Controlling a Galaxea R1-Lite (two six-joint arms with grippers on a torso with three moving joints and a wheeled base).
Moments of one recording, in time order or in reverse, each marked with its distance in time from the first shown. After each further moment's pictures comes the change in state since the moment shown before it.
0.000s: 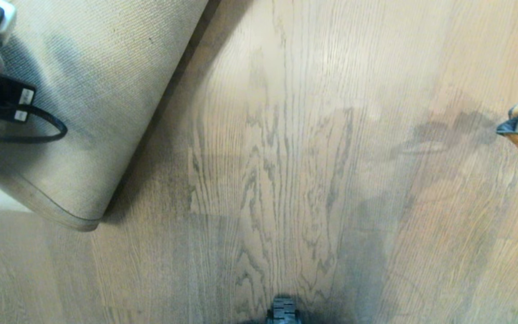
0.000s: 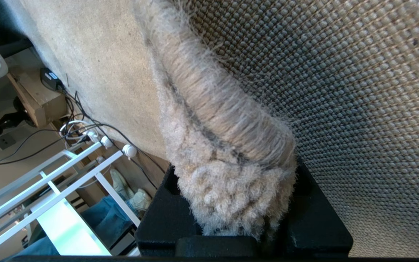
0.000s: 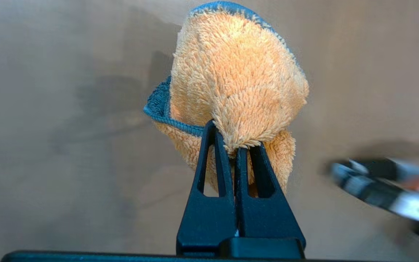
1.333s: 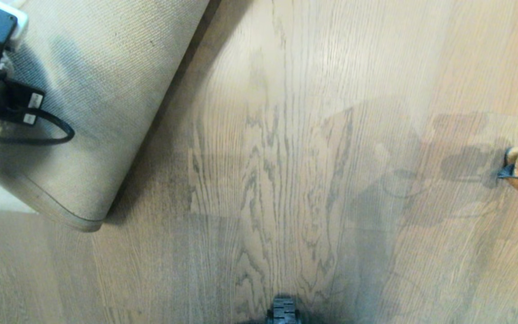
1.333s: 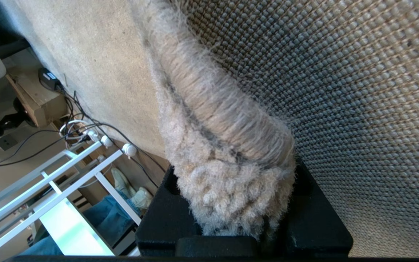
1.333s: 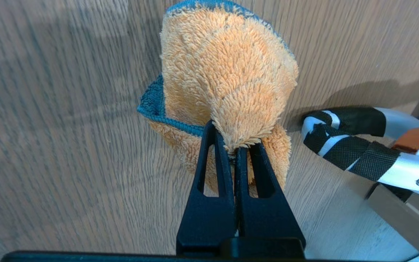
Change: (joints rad) left arm 0.000 0.029 -0.002 0.000 0.003 0.002; right arm -0.326 0.358 0.093 -0.232 0.225 -0.056
